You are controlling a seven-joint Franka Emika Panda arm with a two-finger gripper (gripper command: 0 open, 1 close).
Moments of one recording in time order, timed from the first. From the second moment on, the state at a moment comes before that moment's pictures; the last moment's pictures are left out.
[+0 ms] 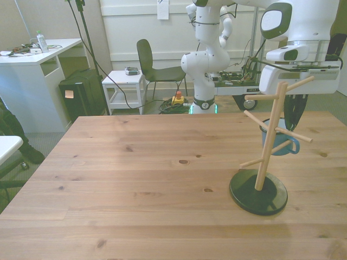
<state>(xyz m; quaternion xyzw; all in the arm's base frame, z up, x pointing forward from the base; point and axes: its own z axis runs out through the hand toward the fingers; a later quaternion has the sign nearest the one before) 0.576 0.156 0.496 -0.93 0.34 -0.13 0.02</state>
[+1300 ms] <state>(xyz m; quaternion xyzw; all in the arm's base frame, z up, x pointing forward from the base) 0.494 0.120 0.455 -0.92 0.37 -0.10 0.03</state>
